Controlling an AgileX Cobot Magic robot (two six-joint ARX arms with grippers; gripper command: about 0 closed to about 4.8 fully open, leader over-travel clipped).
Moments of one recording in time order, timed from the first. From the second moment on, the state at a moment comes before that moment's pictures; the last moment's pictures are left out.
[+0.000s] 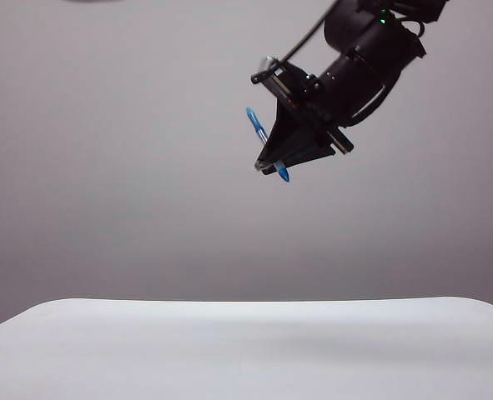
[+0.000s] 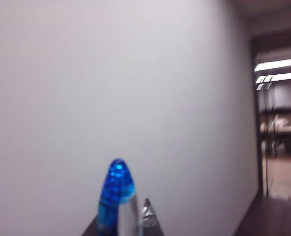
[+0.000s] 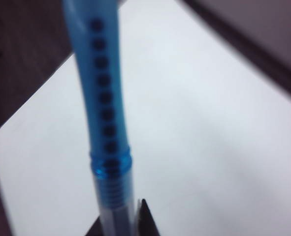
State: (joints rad) left arm -0.33 1.66 1.34 0.91 0.63 -0.23; right arm 0.40 1.84 1.49 -0.52 -0.57 -0.13
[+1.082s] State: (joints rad) left arm -0.25 1.90 1.35 -0.53 0.38 0.02; right arm 0.31 1.90 1.47 -0.89 -0.18 -0.13
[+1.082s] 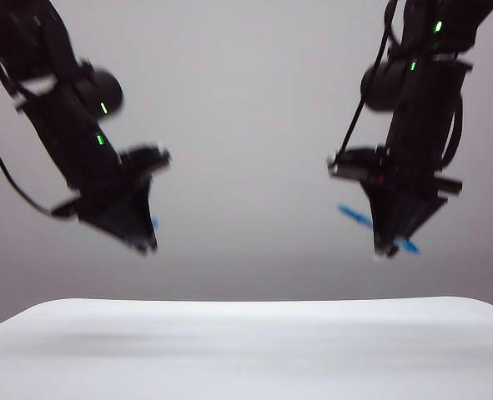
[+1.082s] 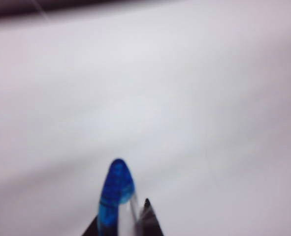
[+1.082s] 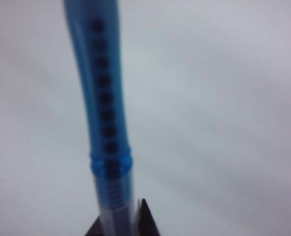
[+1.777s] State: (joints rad) left arm -0.31 2.06 1.35 -0.64 0.15 0.13; right arm 0.31 2.19 1.47 -0.88 -0.18 -0.18
